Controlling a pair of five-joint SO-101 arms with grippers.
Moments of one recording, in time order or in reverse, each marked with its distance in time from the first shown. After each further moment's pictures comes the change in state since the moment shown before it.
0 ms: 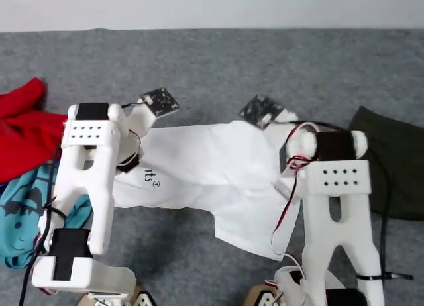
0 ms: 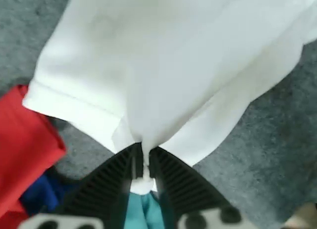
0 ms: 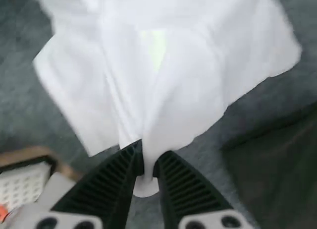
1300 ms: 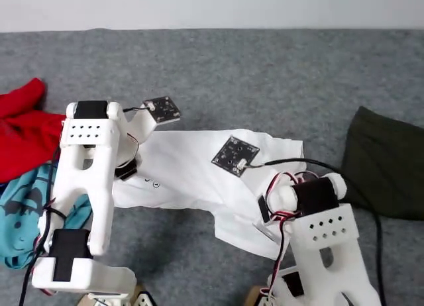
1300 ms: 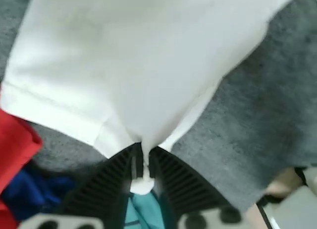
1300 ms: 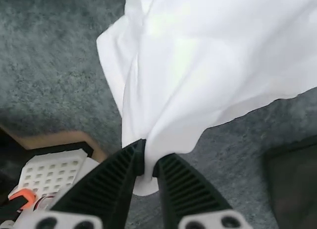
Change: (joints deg) left arm 0.2 -0.3 -2.4 9.1 -4.7; right arm -13.5 -18.8 16.2 2.7 -6.6
